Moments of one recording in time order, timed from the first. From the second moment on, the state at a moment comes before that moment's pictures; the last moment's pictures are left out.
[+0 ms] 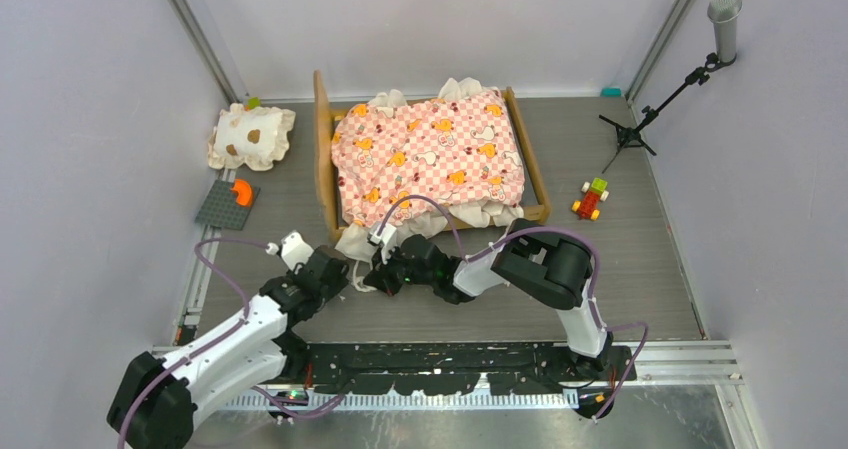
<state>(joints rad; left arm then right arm) -0.62 0.79 0.31 -0.52 -0.51 -1.15 1.09 2.03 0.87 0.80 -0.21 0.27</state>
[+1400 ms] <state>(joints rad) -0.56 0.96 0.32 -0.25 -0.24 -0.96 1.09 2.03 0.88 0.78 -0.21 0.26</state>
